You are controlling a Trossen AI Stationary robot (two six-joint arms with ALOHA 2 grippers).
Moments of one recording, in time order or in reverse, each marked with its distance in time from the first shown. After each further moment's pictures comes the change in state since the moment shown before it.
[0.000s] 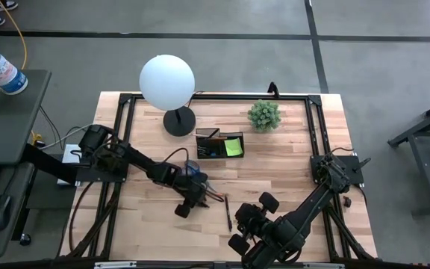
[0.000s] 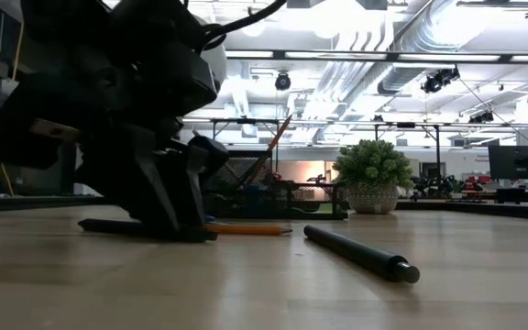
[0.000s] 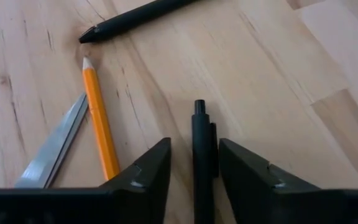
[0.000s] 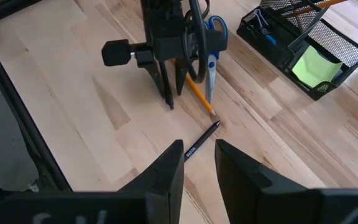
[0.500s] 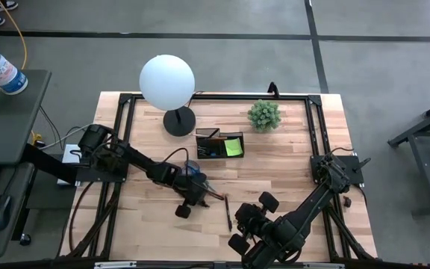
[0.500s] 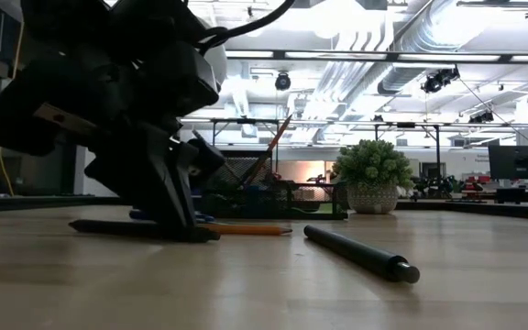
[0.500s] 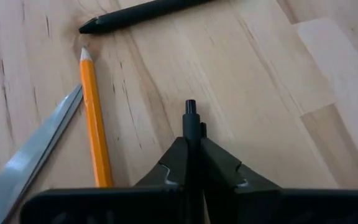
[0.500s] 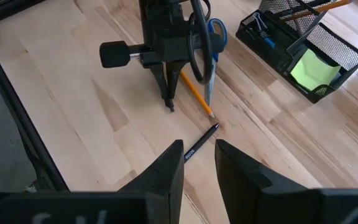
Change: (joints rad) left arm 0.000 -0.002 0.003 -0.020 0.012 -0.102; right arm 0.000 0.000 0.000 0.000 0.010 -0.007
